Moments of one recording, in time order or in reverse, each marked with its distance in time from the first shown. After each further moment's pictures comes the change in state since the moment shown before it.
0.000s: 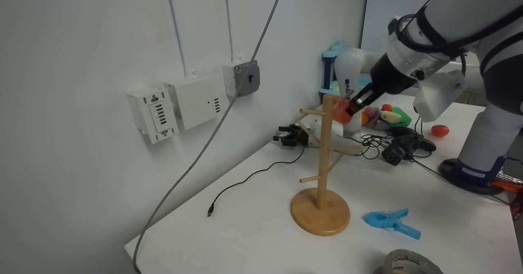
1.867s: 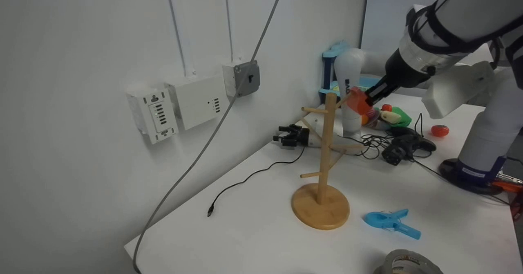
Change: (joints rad) arm 0.018 -0.083 -0.015 -0.013 -0.308 -0.213 0.365
